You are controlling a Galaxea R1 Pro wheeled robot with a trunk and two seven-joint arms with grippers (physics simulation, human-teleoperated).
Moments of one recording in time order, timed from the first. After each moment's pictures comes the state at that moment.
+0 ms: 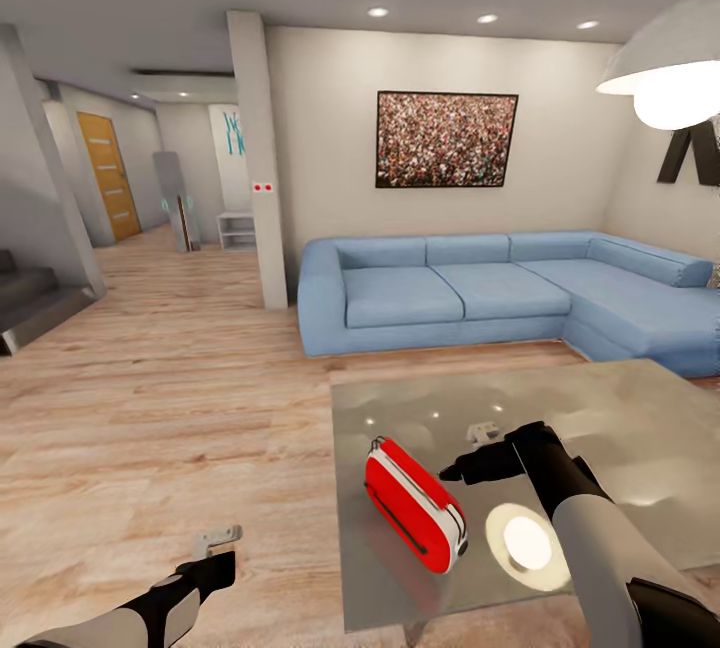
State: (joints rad) left arm -0.65 0.07 -0.23 0.00 0.43 -0.11 -0.04; right arm -0.81 -0.04 -0.28 -0.58 0.66 0.66 0.83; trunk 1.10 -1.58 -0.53
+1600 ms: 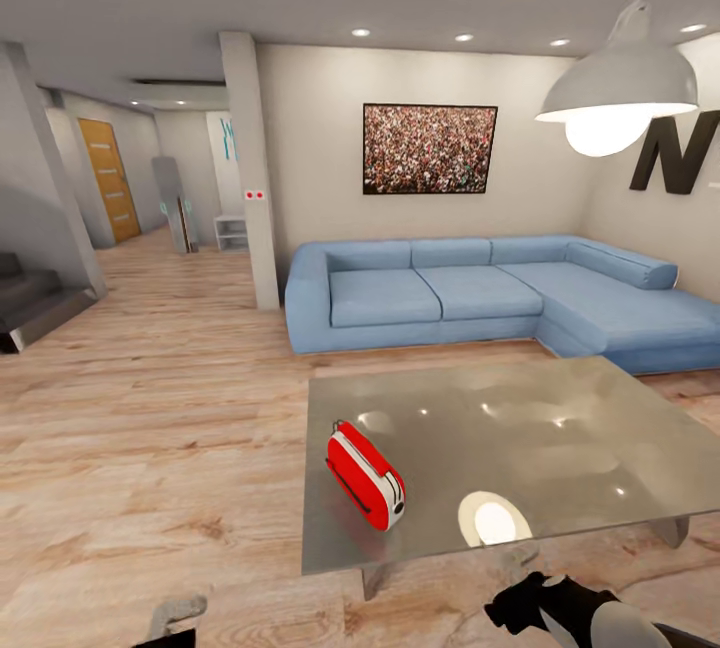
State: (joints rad) left arm -0.54 0.13 -0.23 0.08 0.43 -0.11 -0.04; right arm -0.68 -0.13 -0.28 0.07 0.66 0.03 0.19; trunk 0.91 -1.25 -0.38
